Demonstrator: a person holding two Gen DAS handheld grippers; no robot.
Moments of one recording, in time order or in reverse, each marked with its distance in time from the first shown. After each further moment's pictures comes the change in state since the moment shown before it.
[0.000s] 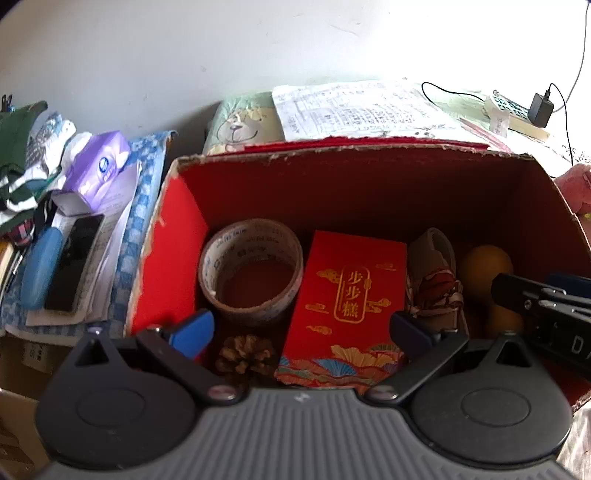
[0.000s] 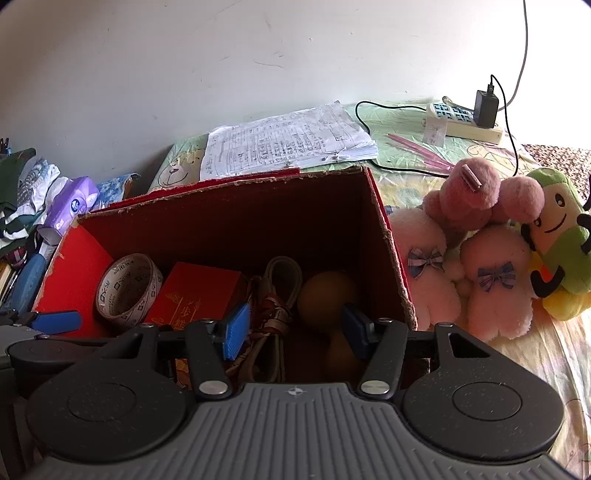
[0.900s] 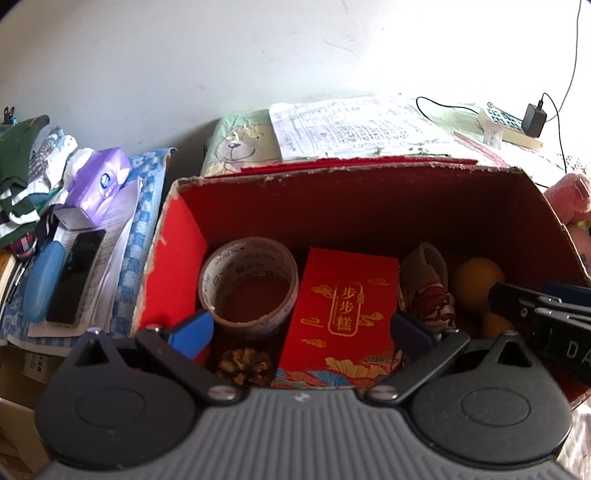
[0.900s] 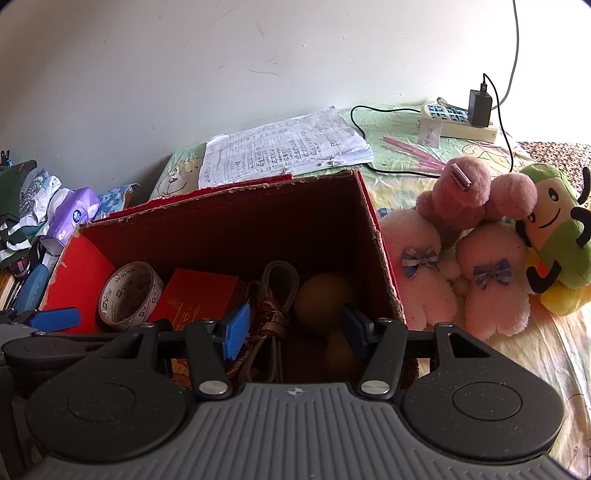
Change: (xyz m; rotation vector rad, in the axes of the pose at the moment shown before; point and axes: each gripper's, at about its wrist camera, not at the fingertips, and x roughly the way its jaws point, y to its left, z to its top) left arm -0.009 -0.002 0.002 0.003 -0.056 0.002; right arm -0.004 -0.005 -0.001 0.024 -0.021 0.010
